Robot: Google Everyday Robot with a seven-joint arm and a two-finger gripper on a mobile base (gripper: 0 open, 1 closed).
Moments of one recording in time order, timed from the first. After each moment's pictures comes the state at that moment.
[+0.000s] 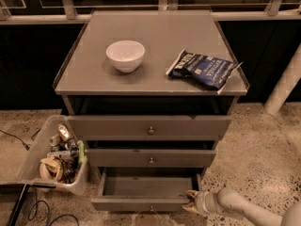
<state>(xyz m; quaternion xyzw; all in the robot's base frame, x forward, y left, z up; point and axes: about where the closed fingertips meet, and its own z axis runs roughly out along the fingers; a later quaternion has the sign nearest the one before) 0.491 -0.215 0.163 -0.54 0.77 0.15 0.31</state>
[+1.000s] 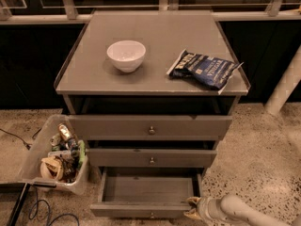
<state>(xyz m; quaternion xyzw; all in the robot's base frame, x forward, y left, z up) 0.468 -0.217 0.166 -0.54 0.77 0.15 0.31</state>
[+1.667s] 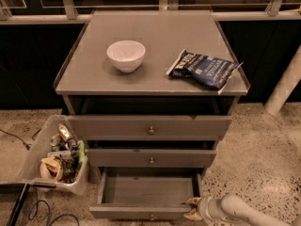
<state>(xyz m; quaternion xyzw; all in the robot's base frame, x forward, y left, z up) 0.468 -0.217 0.168 -0.54 0.77 0.15 0.31</state>
